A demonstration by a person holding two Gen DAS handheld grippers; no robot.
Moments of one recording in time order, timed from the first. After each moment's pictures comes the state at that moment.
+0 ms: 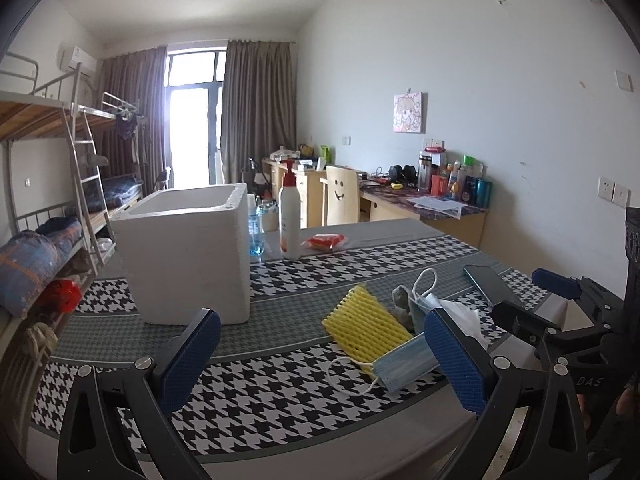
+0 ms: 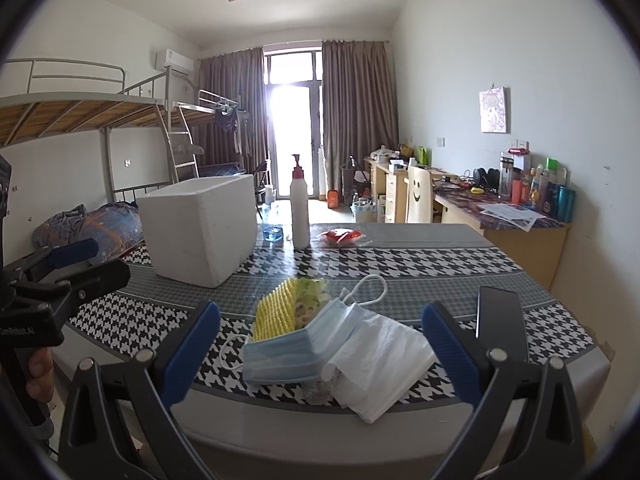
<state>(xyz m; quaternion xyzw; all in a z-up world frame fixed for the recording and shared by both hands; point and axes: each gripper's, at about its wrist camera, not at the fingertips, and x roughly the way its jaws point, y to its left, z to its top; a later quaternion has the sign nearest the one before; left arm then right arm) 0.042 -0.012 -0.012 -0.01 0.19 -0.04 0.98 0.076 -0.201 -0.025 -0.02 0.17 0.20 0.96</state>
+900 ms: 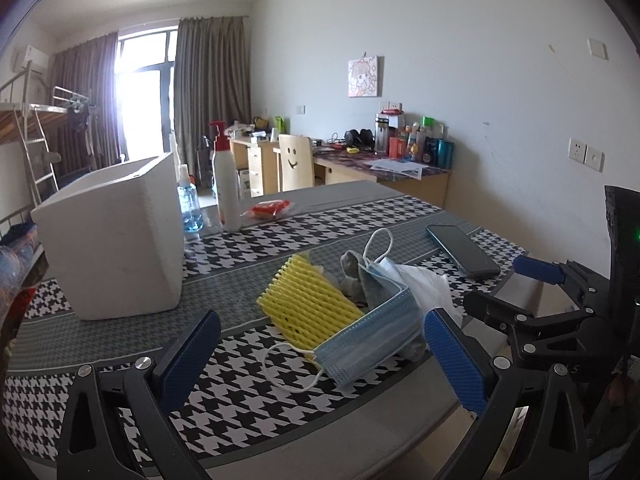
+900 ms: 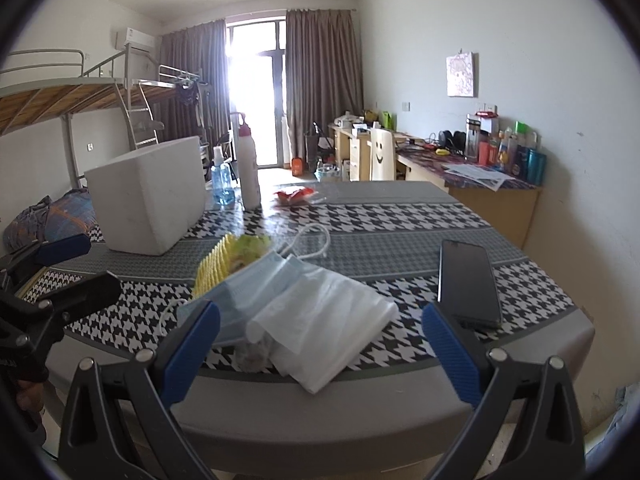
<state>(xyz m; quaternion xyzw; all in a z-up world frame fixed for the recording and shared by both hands) 0.076 -0.058 -0.042 0.02 0.24 -0.12 0.96 0.095 -0.232 -0.057 -0.02 0.24 0.13 0.96</state>
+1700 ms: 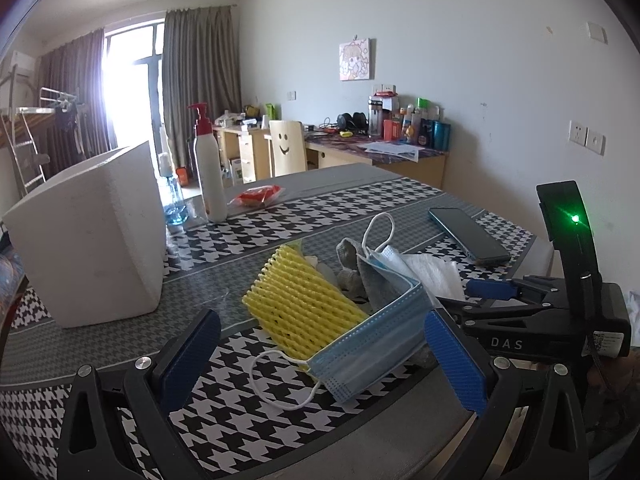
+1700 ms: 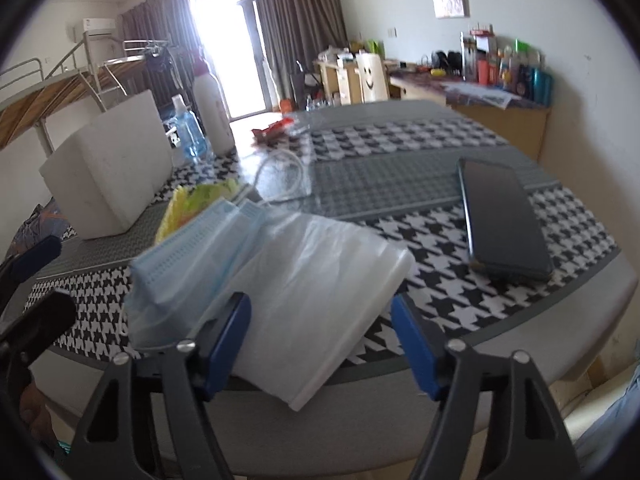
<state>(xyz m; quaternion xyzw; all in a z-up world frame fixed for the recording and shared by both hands) 0.108 -0.068 -0.060 0.04 0.26 -0.13 0.96 0.155 -0.232 -0.099 0.03 0.37 0.12 0.92</state>
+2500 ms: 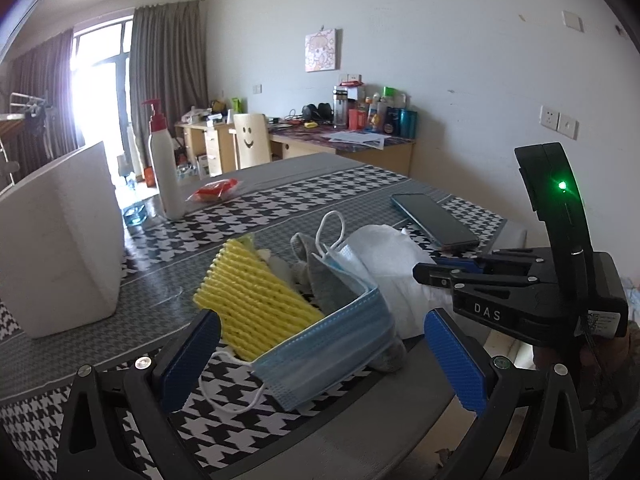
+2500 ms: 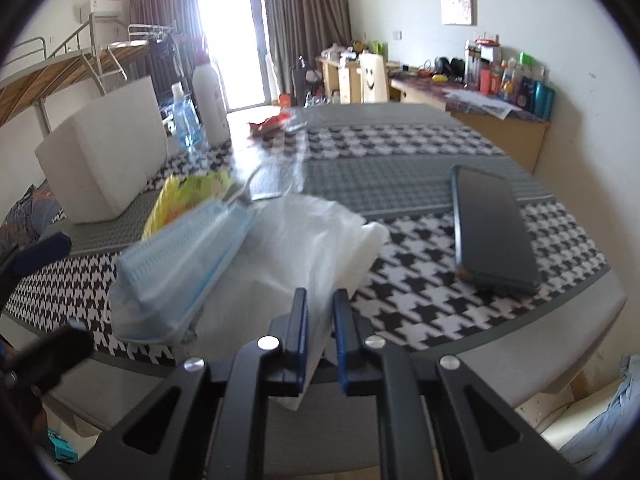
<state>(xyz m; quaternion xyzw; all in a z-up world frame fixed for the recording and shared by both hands) 0.111 -0.094 -0.068 0.05 0.27 -0.19 0.94 0.151 -0.236 -0.091 0.00 0.36 0.12 0.93</state>
